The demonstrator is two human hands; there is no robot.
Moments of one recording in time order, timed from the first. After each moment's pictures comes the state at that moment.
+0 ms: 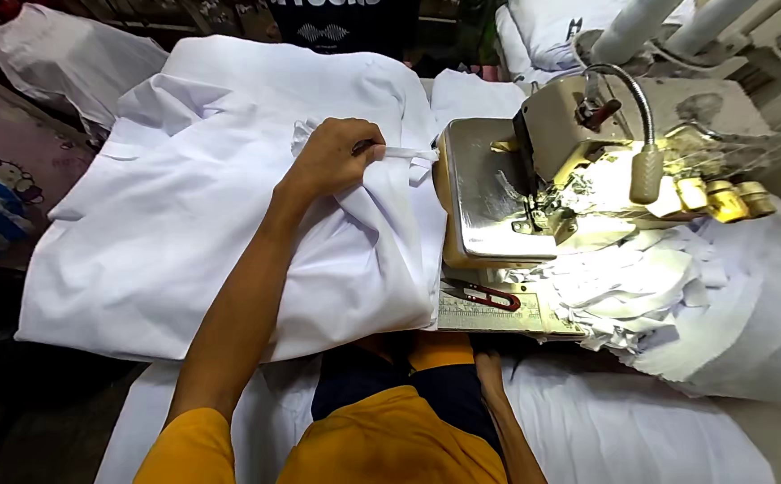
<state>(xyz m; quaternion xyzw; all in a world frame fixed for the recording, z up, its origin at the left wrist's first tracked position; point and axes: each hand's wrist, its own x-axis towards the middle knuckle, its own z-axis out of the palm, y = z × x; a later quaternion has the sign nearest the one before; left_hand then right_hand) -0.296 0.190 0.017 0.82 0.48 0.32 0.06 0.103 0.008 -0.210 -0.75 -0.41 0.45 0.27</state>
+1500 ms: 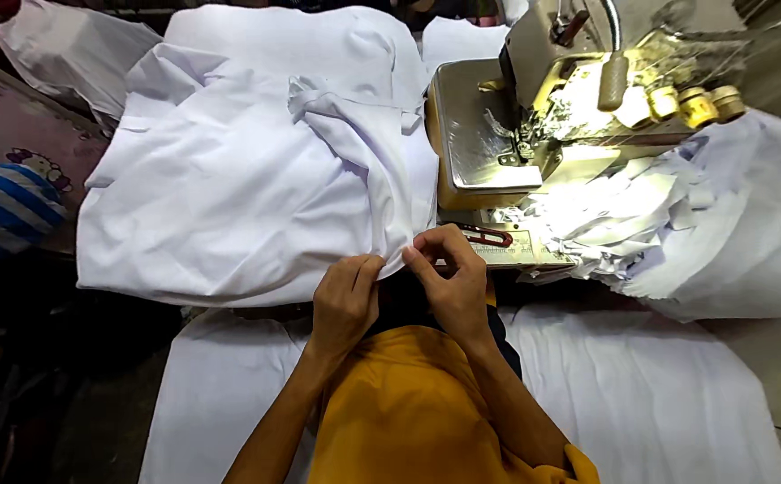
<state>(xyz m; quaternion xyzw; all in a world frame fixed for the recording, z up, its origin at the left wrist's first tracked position) -0.172 -0.063 -0.057 0.69 0.61 0.37 -0.10 -0.011 0.005 -0.015 -0.41 -0.67 0.40 0.47</state>
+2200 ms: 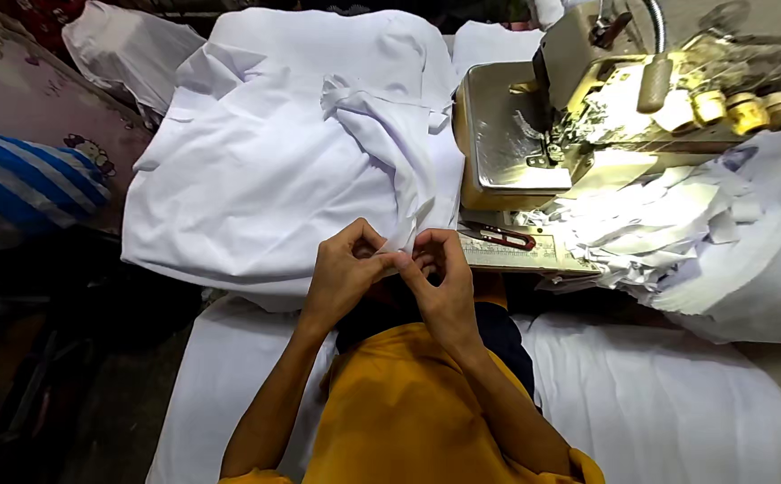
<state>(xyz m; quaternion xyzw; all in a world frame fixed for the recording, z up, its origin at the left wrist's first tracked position) -0.198 -0.054 0.002 0.52 0.63 0.49 0.31 -0.037 -0.020 -0.015 -0.40 -0.64 0.48 0.44</state>
